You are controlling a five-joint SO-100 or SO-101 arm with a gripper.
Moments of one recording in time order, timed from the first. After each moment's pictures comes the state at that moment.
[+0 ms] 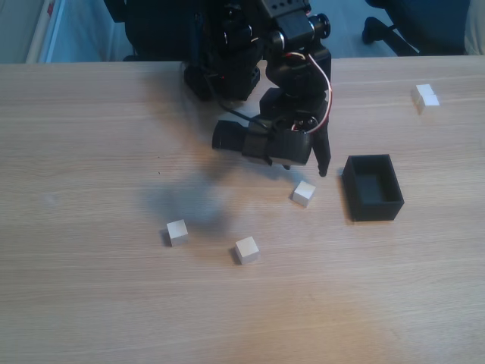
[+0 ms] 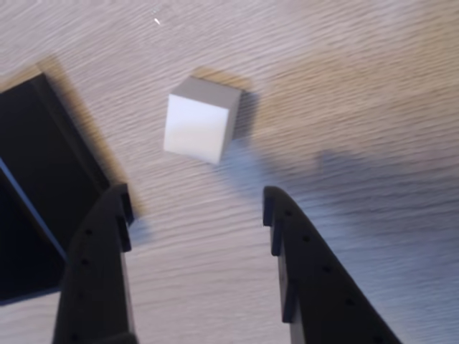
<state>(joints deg) -25.9 115.0 127.0 51.0 -34.9</state>
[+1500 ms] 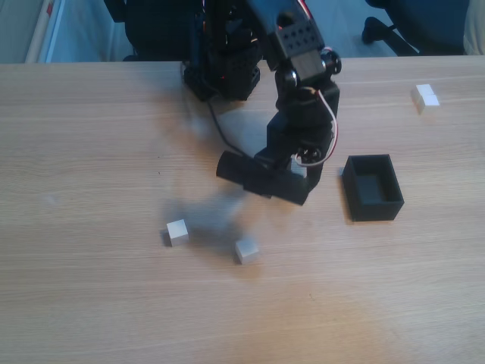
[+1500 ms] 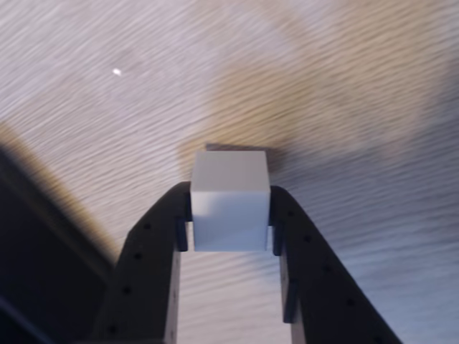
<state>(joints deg) -26.2 100.2 119.3 49.5 -30.9</state>
